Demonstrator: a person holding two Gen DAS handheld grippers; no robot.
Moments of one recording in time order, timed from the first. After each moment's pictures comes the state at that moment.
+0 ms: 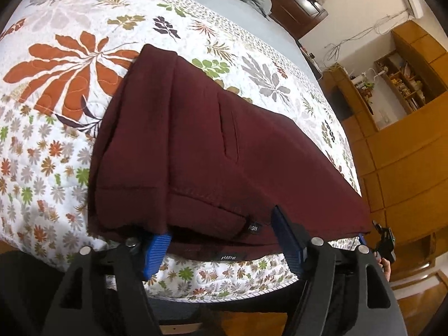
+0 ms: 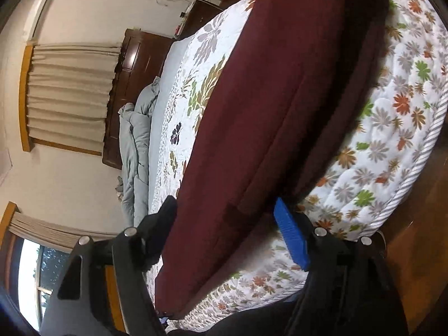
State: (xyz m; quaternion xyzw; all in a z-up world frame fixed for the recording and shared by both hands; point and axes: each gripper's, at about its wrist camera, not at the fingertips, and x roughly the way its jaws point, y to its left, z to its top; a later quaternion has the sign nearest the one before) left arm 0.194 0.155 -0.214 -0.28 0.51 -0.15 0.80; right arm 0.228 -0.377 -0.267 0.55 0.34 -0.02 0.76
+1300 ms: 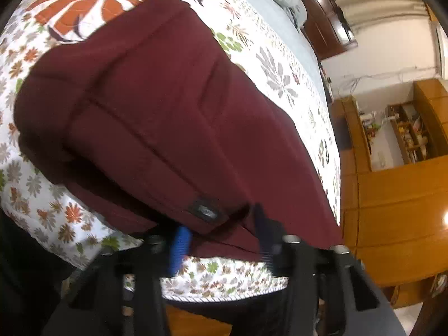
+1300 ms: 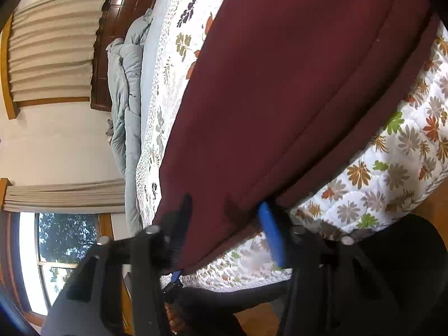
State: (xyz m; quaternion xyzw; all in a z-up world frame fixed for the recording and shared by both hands) left arm 0.188 0.116 -0.239 -0.41 0.51 -0.10 0.75; right arm 0.285 -0.204 -0.290 0.54 0.47 0.04 0.69
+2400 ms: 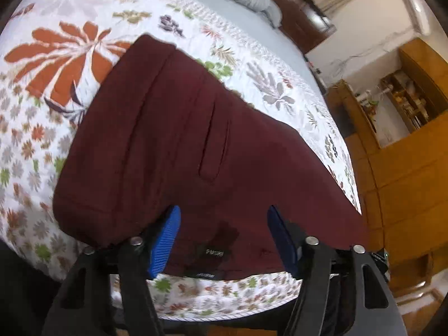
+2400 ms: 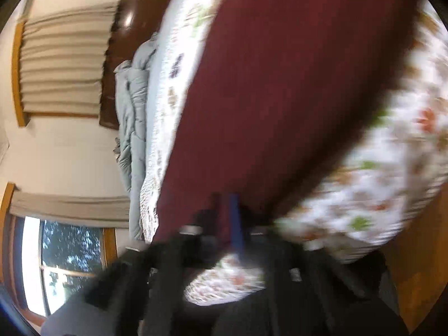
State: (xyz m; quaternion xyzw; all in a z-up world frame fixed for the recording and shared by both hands) left arm 0.202 0.131 -0.224 -0.30 0.48 -0.13 0.81; right arm 0.248 -0.314 -0.289 0.56 0.41 0.03 0.72
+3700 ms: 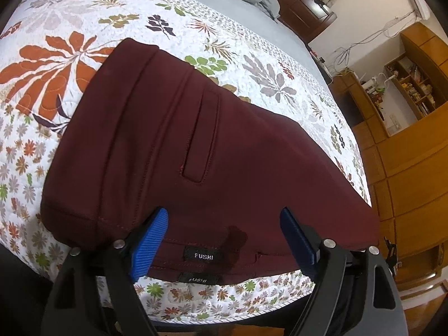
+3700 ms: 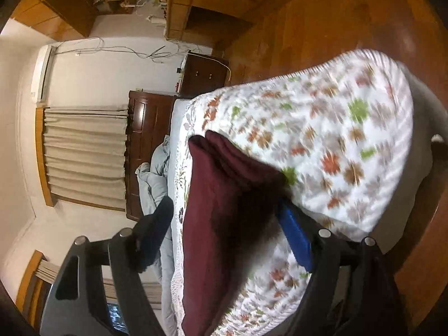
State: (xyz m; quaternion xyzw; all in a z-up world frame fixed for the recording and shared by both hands) left arm 0.212 0.120 -0.221 -0.27 0.51 -0.11 0.81; right arm 0.211 -0.529 -0.290 0.63 0.20 -0.07 0.75
